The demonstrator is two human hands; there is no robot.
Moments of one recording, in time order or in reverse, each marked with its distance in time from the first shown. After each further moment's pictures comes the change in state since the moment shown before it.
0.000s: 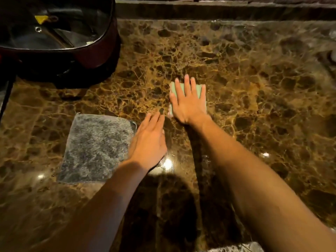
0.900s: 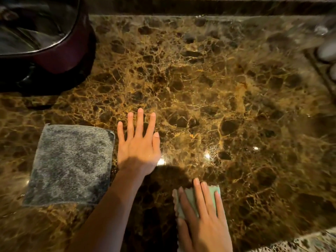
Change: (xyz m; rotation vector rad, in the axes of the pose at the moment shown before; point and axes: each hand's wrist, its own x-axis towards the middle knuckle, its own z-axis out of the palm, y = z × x) left_hand 0.019 0.020 0.030 0.243 -0.045 -0.133; right_hand -0.299 0.035 0.052 -0.056 0.030 -0.044
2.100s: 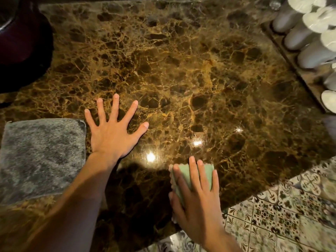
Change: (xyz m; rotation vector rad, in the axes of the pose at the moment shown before) left_hand -0.001 0.000 -0.005 0.102 -0.051 0.090; right_hand -0.026 0.012 -0.007 0.070 -0.056 0.182
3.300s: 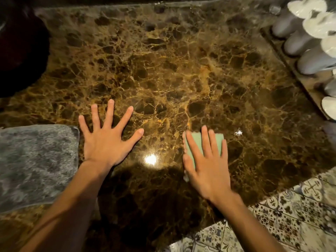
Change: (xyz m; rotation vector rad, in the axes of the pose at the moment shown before) left_hand -0.001 0.000 0.000 0.004 0.019 -0.013; right_hand 0.088 0.057 -0.023 -0.001 0.072 0.061
